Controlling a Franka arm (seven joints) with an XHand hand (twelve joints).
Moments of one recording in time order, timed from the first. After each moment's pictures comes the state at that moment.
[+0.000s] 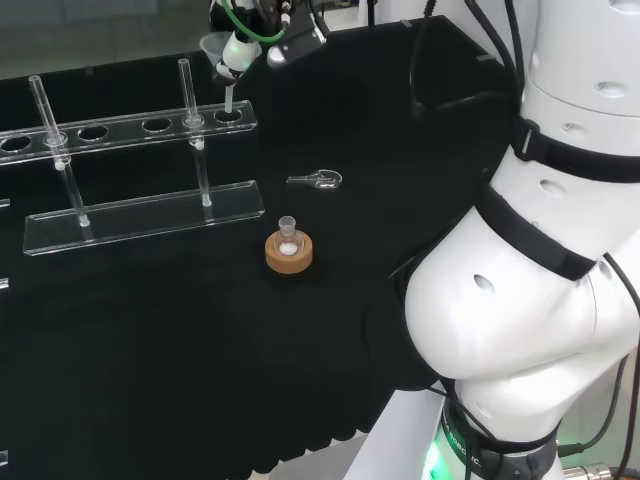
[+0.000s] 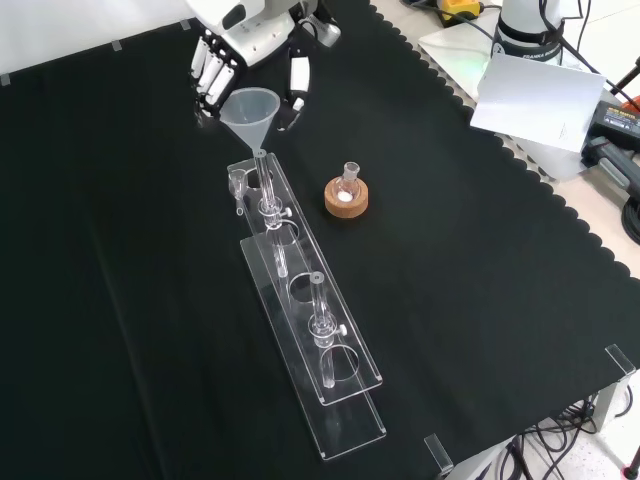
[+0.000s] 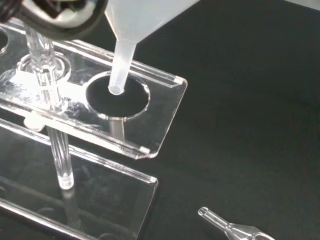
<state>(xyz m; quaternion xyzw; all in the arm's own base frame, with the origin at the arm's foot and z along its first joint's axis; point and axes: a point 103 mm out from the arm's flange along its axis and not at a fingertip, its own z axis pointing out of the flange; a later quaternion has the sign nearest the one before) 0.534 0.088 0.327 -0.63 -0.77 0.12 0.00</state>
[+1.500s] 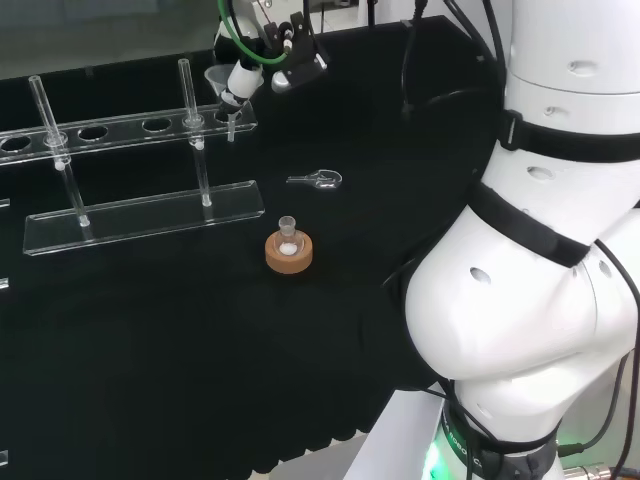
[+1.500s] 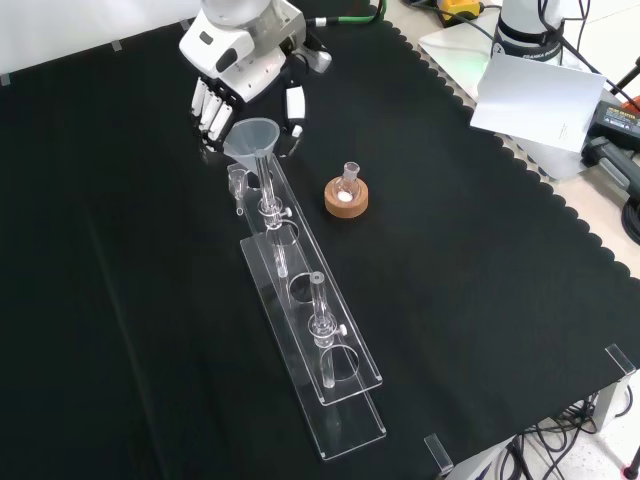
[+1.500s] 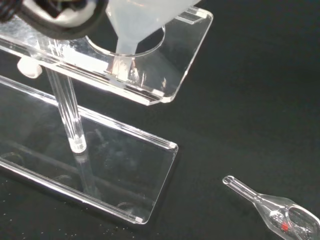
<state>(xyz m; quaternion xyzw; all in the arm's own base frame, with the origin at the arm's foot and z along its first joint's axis) 0.543 0.086 0.278 -0.61 -0.78 0.14 0.05</state>
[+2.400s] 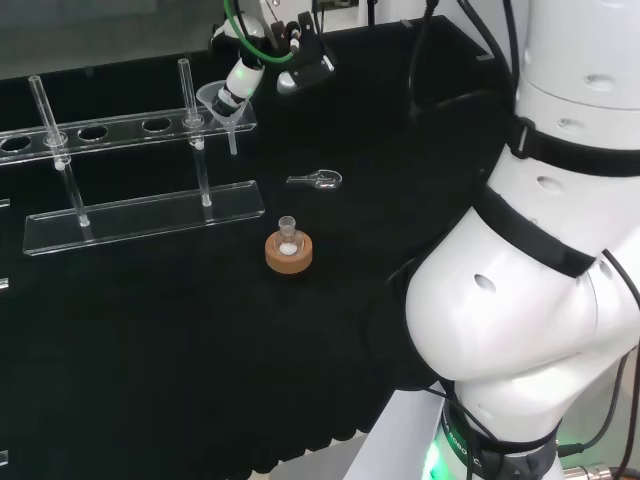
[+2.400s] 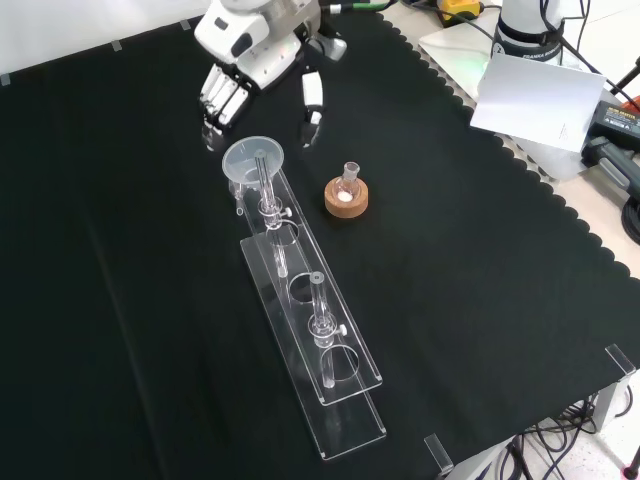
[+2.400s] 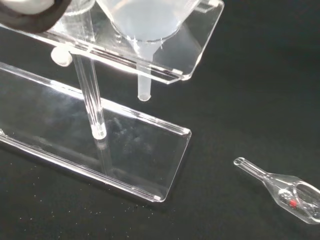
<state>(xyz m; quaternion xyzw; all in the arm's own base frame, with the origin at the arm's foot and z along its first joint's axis) 0.514 0.084 0.292 -0.61 -0.78 0.12 0.06</state>
